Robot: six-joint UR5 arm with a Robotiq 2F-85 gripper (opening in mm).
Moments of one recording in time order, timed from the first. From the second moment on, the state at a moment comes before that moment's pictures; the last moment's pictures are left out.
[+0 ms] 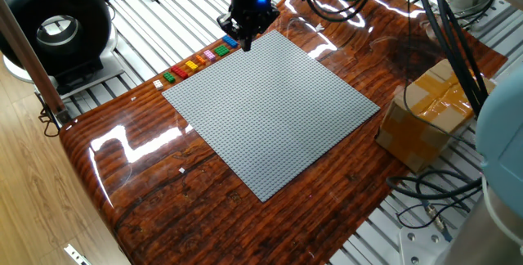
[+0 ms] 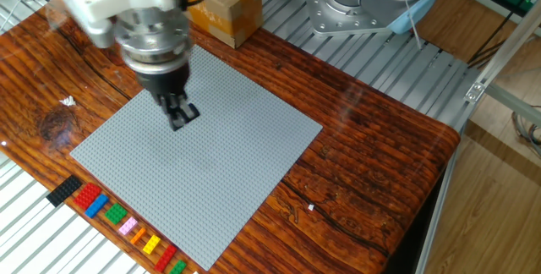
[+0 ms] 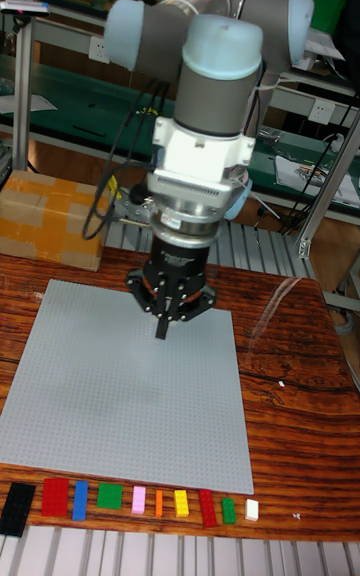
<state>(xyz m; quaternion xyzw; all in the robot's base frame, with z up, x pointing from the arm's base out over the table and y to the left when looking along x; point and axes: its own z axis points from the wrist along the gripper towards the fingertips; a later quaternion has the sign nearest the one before) 0.623 -0.008 0.158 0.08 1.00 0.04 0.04</state>
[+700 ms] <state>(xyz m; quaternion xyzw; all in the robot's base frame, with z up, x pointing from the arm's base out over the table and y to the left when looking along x) 0.667 -0.024 0.135 0.05 1.00 0.02 0.03</state>
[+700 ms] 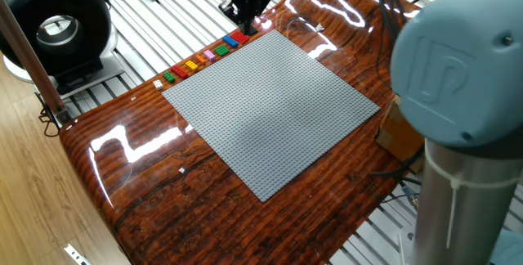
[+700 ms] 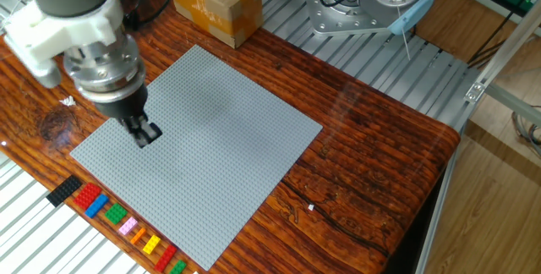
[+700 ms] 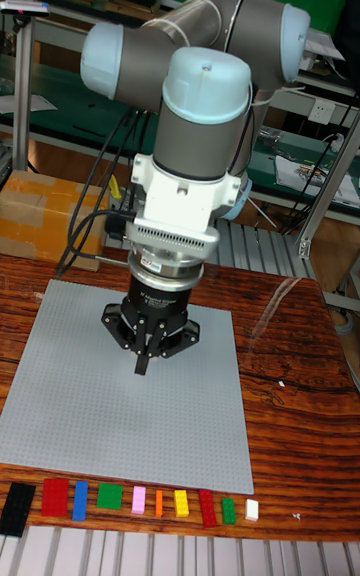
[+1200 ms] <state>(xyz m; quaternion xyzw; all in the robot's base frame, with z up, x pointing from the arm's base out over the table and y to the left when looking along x) 0.674 -0.021 0.133 0.10 0.99 0.03 0.03</state>
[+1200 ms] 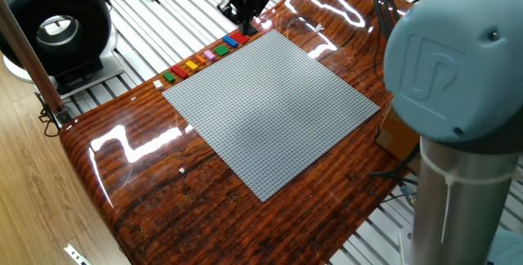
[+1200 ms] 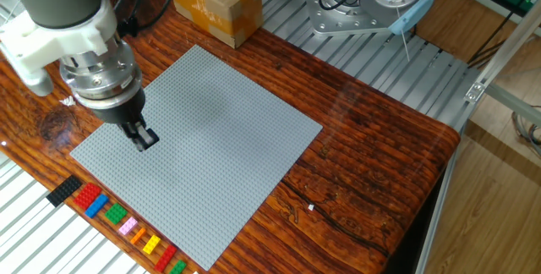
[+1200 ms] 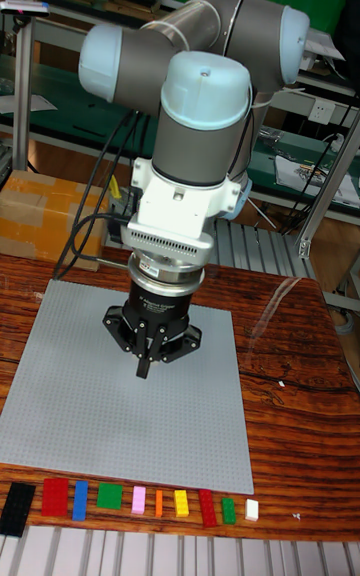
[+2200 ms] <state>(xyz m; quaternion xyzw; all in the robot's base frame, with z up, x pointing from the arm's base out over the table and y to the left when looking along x) 0.705 -0.055 0.128 0.07 1.00 0.04 0.02</state>
